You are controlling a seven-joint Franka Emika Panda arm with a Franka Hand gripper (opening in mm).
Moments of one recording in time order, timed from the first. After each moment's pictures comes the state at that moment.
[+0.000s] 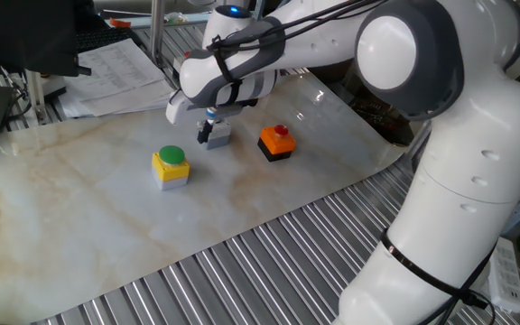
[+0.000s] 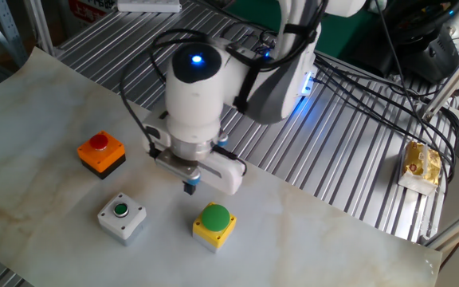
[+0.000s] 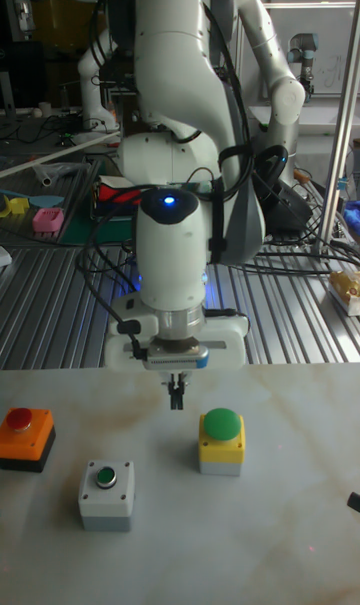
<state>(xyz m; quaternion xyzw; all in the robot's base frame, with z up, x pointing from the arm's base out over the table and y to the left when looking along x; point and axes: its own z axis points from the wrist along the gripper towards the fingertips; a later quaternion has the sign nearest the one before) 0.558 0.017 0.174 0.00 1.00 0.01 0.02</state>
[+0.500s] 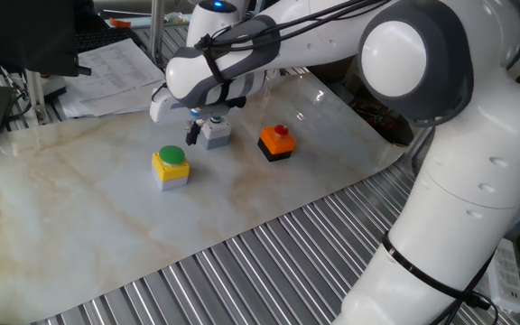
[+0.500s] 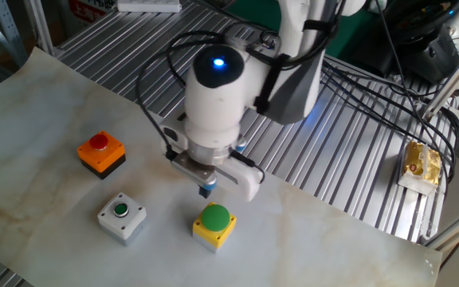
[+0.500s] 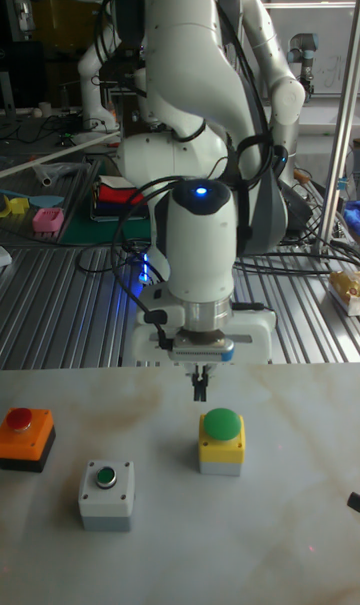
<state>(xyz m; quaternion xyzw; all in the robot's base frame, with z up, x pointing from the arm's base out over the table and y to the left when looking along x) 0.552 0.045 0.179 0.02 1.00 0.01 0.01</state>
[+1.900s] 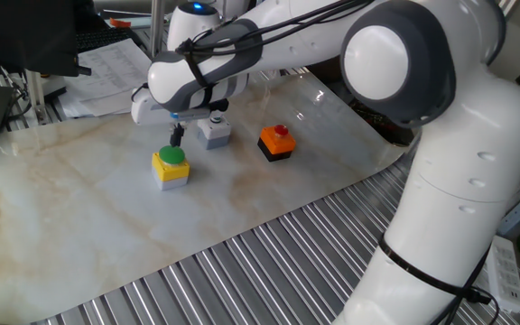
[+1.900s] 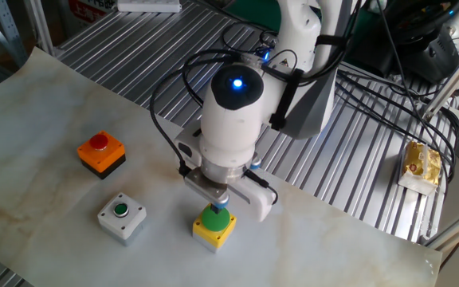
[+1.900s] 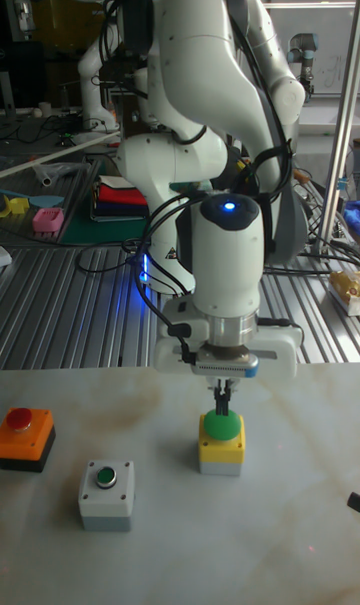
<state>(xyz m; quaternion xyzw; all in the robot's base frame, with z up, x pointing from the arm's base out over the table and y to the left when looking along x) 0.568 0.079 0.165 0.05 1.00 0.01 0.02</state>
